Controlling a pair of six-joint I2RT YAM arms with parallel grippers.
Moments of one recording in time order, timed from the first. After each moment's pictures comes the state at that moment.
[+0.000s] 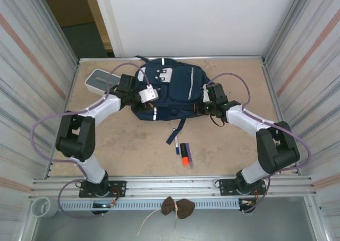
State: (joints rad) left arm -0.34 1.69 1.14 -0.34 0.38 0.89; right arm 0.42 1.52 0.92 -0.23 -0.19 0.40
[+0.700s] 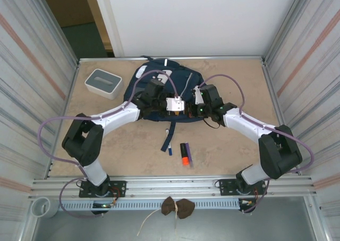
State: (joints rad) left arm -0.65 1.71 1.17 -0.14 0.30 1.00; right arm 0.51 1.47 0.92 -0.19 -0.33 0.49
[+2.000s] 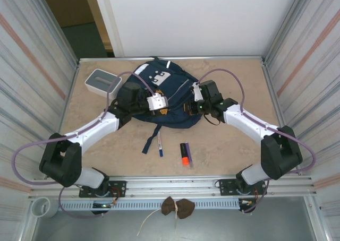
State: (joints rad) left arm -0.53 1.42 0.91 -0.01 0.43 0.82; right arm 0.53 1.47 1.02 -0.32 -0.26 0.38
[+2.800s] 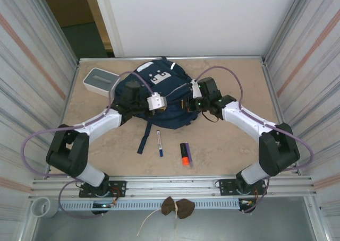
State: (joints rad) left arm -0.43 1.51 0.90 0.04 0.60 0.81; right arm 0.50 1.52 1.07 -0.32 -0.29 0.40
